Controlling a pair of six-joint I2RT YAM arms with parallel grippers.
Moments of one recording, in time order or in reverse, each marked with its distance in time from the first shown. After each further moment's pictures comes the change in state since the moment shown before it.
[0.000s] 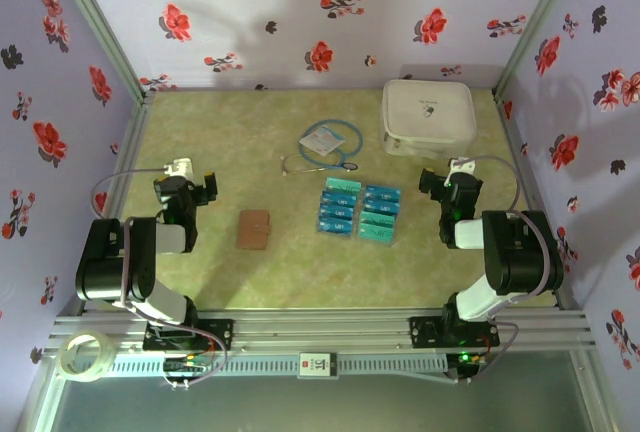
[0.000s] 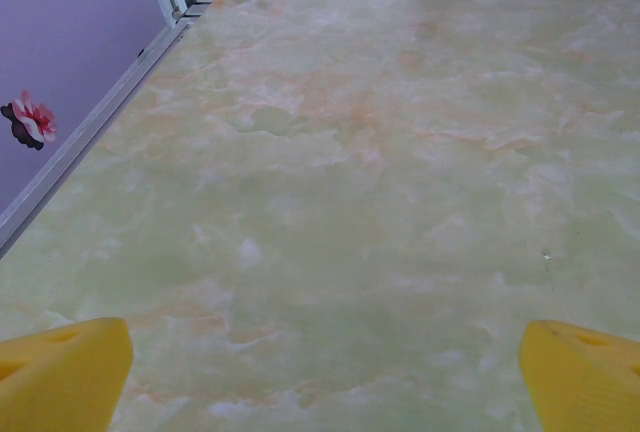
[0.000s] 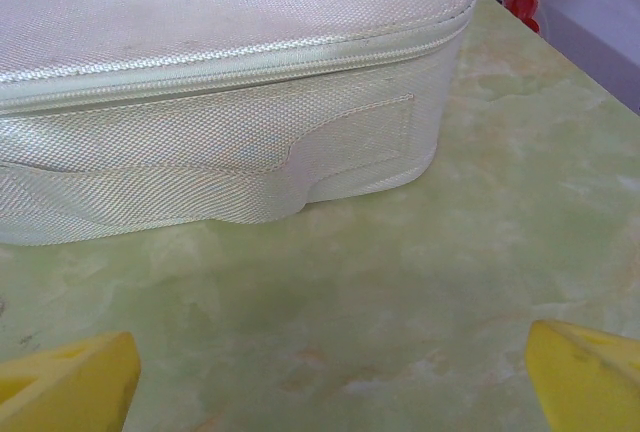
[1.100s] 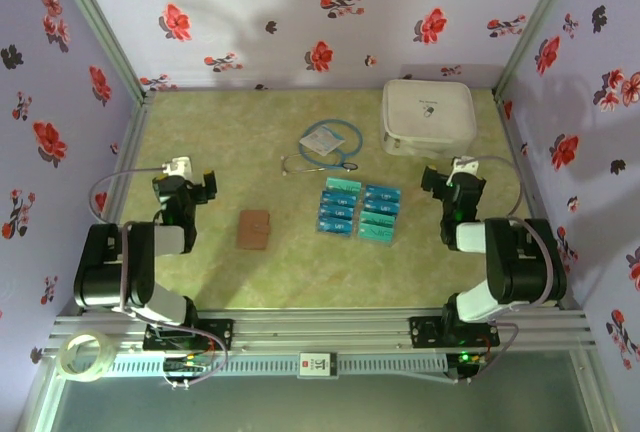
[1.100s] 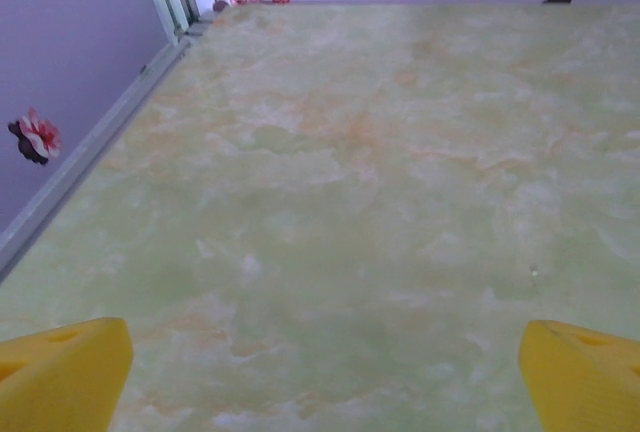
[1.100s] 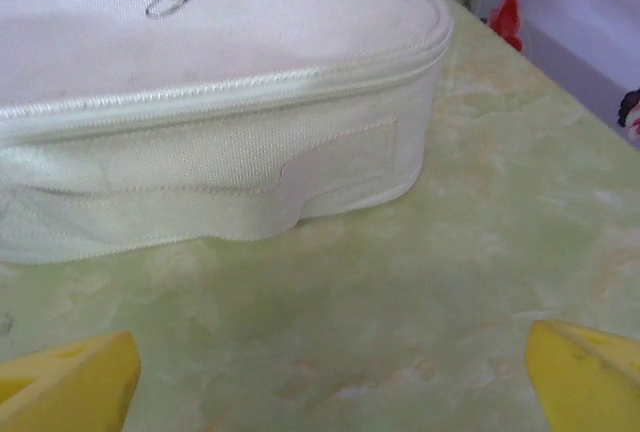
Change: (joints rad) left arm 0.003 -0.055 -0.002 -0.017 0.009 0.000; right arm 0.000 -0.081 -0.011 -0.025 0.032 0.008
